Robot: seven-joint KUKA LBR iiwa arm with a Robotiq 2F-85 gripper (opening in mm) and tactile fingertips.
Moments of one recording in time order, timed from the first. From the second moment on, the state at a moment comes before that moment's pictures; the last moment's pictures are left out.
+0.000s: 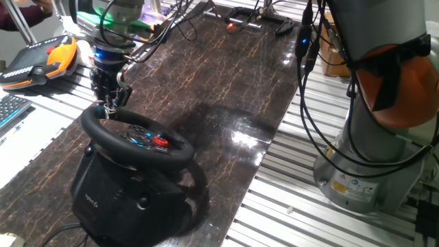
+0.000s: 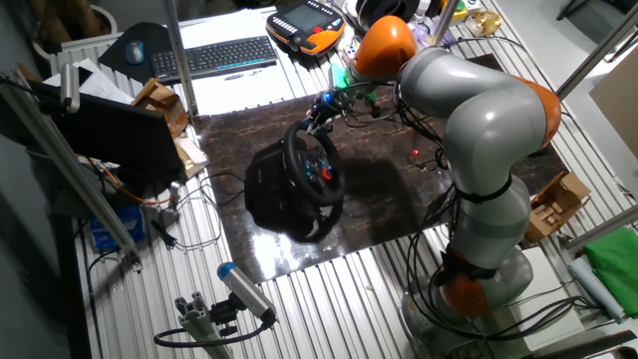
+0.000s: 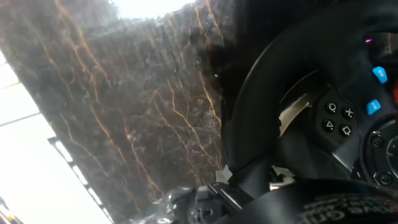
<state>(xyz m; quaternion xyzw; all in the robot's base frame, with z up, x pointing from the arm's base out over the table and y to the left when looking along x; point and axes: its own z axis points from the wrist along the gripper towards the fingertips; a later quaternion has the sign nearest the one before) 0.605 0.202 0.187 -0.78 -0.58 -0.18 0.15</state>
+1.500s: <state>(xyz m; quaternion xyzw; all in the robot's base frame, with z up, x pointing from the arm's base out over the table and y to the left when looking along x) 0.597 0.181 0.161 -0.80 -0.55 -0.17 0.15</state>
